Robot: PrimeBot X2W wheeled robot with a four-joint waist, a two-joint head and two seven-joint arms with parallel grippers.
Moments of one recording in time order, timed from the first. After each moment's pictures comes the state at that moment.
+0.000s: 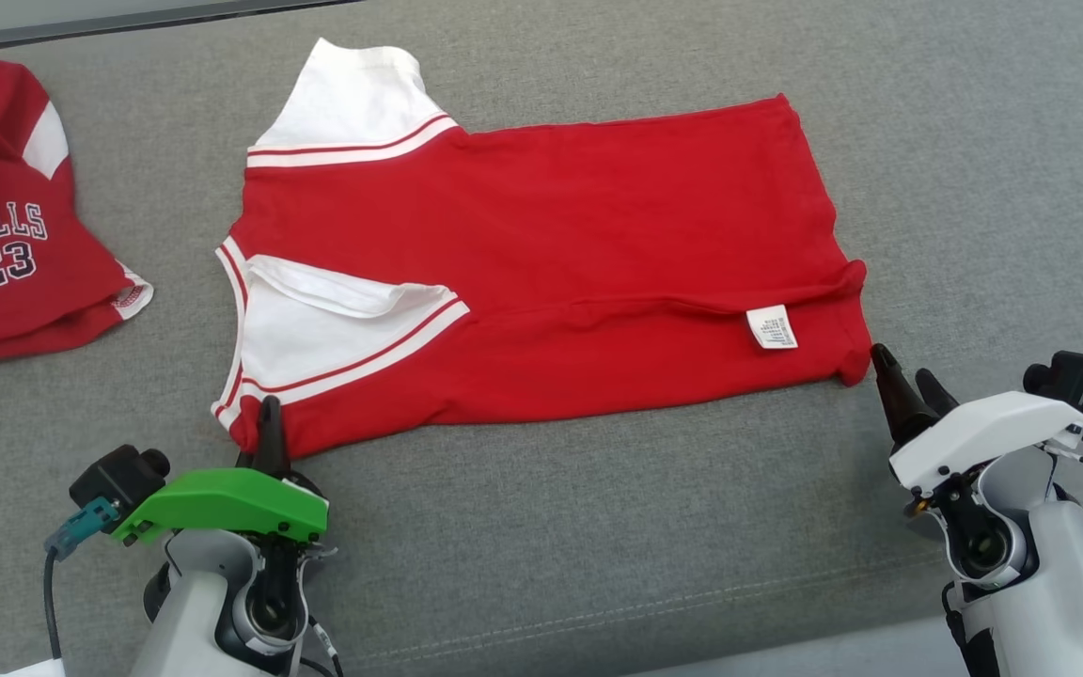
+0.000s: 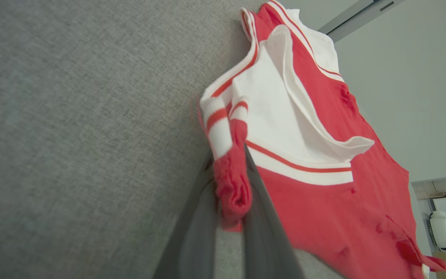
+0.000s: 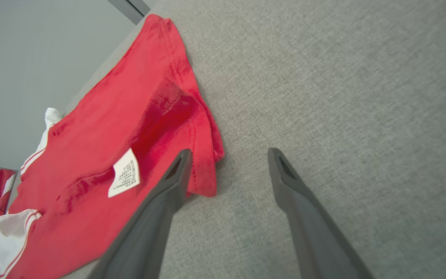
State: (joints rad) left arm -0.30 0.13 -0.23 0.48 -1.05 0.10 -0.14; right arm -0.30 -0.06 -0.16 0.36 0.63 0.13 0.22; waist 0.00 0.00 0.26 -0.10
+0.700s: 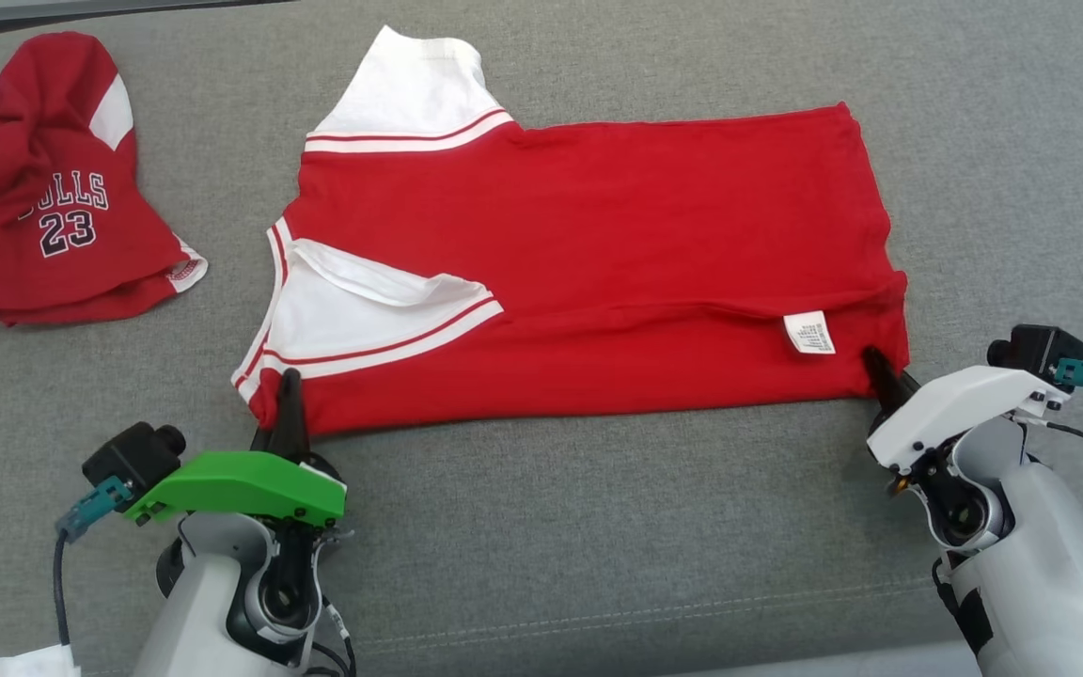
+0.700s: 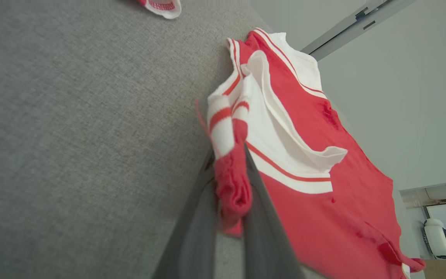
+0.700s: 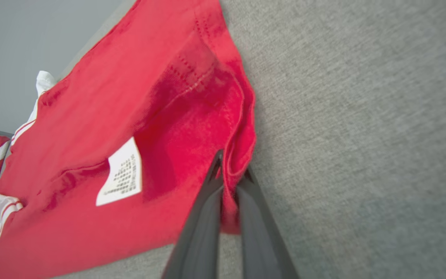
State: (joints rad) left arm -0.31 0.12 -0.26 0.41 -1.04 0.10 -0.13; right arm -0.44 -0.12 -0.03 0.63 0.69 0.13 0.14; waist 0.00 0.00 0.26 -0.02
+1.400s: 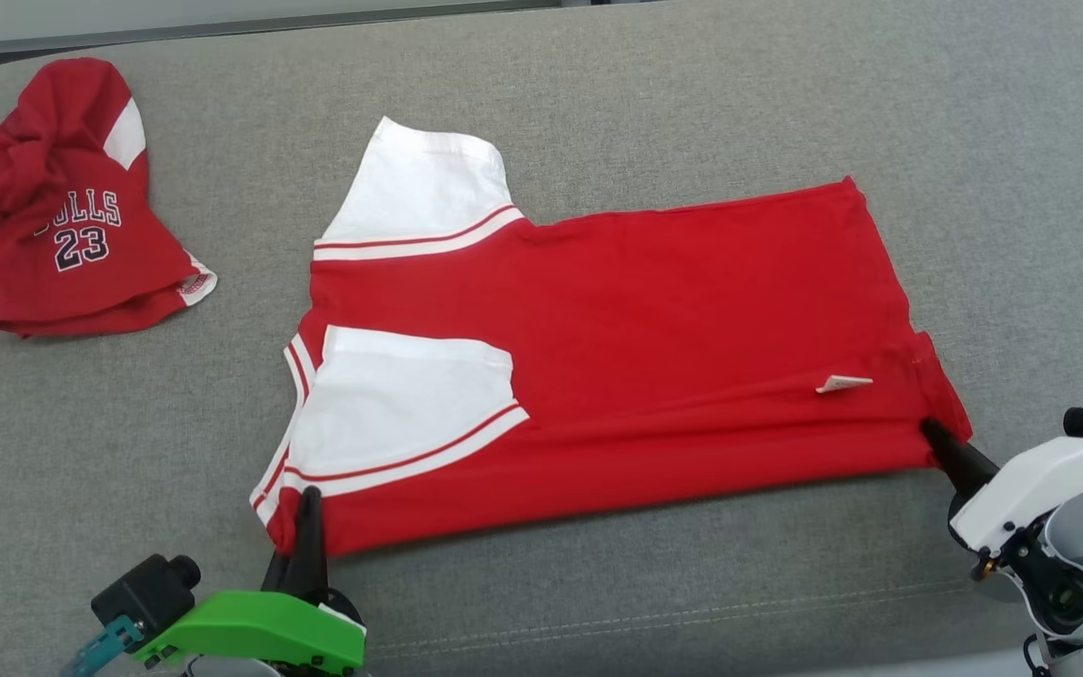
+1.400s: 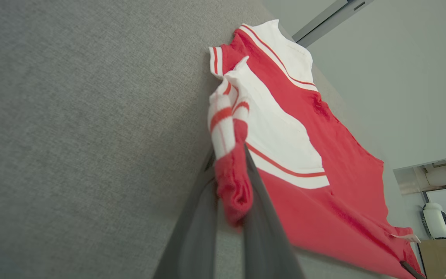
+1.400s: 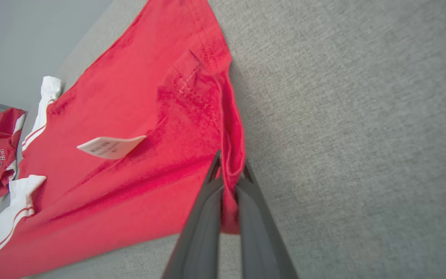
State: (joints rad) left arm 0.02 0.17 -0.30 0.03 -1.00 0.22 -0.11; right arm -0.20 -0.27 -0.03 0.33 0.84 0.13 0.31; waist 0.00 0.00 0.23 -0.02
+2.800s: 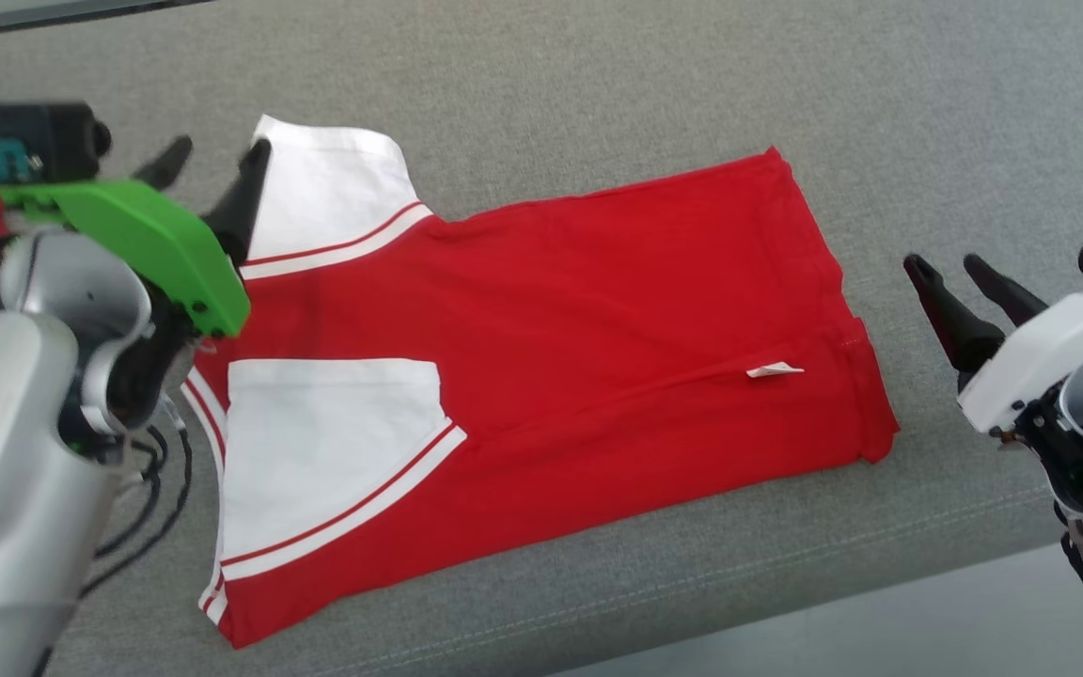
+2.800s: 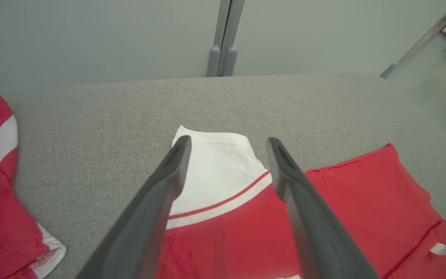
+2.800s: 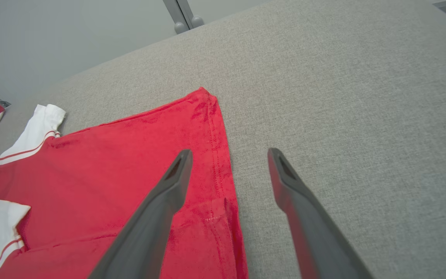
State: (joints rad) left arm -0.64 0.46 -0.44 0.15 -0.81 0.14 0.33; right arm -0.33 -0.39 0.06 0.15 0.71 0.13 0.32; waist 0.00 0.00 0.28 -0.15
